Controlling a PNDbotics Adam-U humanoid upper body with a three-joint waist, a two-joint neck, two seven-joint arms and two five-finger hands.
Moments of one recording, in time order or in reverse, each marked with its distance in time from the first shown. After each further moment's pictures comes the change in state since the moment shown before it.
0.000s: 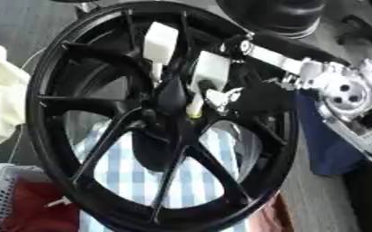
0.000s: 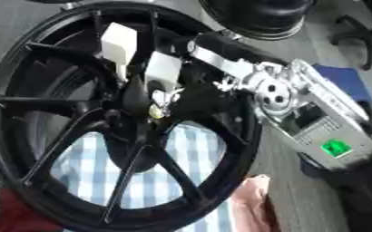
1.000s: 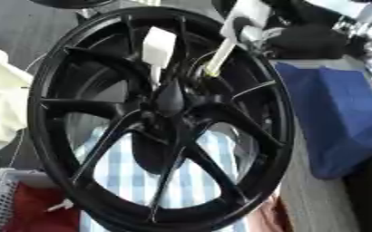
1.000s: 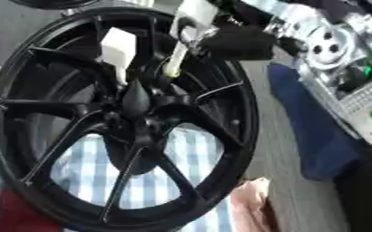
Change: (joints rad) left arm 0.000 0.000 0.006 0.000 0.003 -0.004 0.005; right arm 0.070 -0.116 -0.298 -0.001 -0.346 0.079 -0.272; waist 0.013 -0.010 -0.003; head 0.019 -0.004
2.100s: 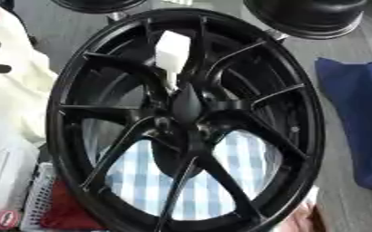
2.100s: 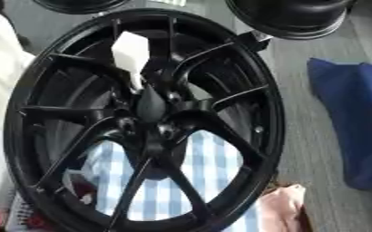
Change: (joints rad) left arm -0.026 0.019 0.013 0.000 -0.013 -0.042 0.029; right arm 0.786 -0.008 -0.459 -0.001 -0.090 -0.171 -0.413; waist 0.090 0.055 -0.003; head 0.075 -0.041
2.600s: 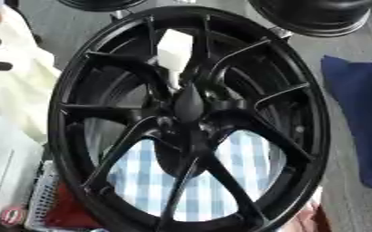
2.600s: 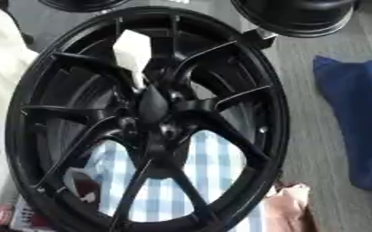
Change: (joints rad) left arm -0.012 0.000 0.000 0.000 0.000 0.000 0.000; right arm 0.003 0.058 -0.008 0.001 -0.036 0.021 -0.066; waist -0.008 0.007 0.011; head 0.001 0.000
